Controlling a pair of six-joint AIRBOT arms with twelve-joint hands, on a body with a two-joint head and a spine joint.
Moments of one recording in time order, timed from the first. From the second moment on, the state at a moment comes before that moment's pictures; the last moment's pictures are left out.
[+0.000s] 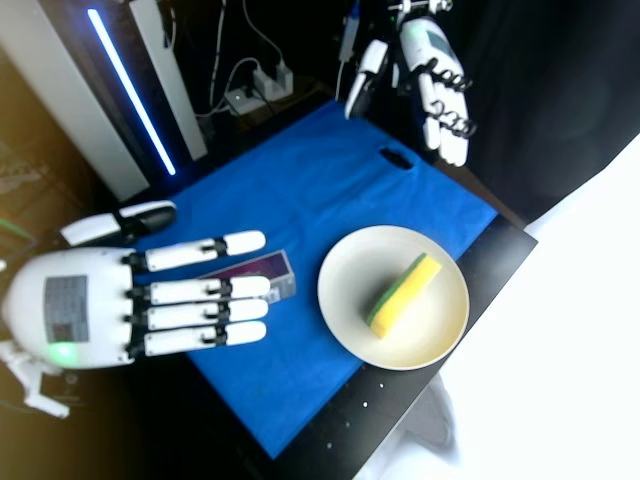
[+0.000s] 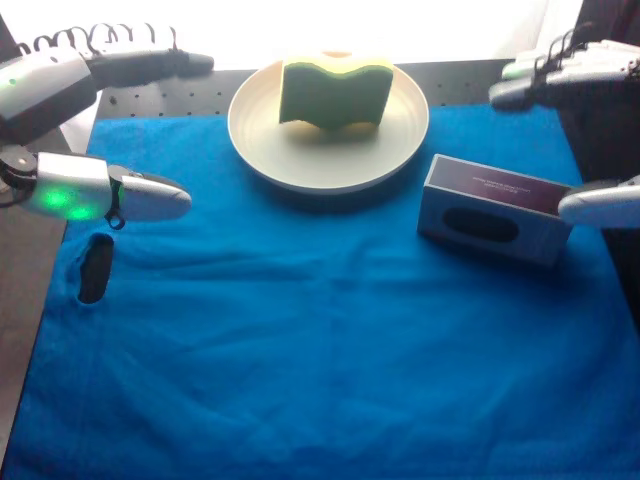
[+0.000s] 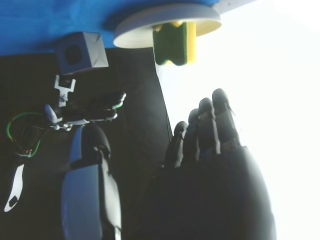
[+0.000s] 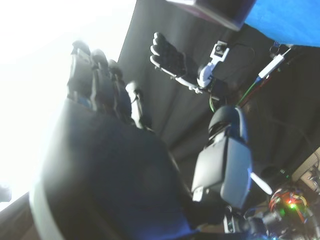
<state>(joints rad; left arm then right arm) 0.79 -0.90 1.21 0.12 -0.78 0.58 -0.91 -1.04 1.50 -0.39 1.07 -0.02</state>
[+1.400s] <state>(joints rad) 0.38 -1.53 1.85 0.32 -0.17 0.62 -0.88 -1.09 1.56 -0.46 1.07 -0.02</state>
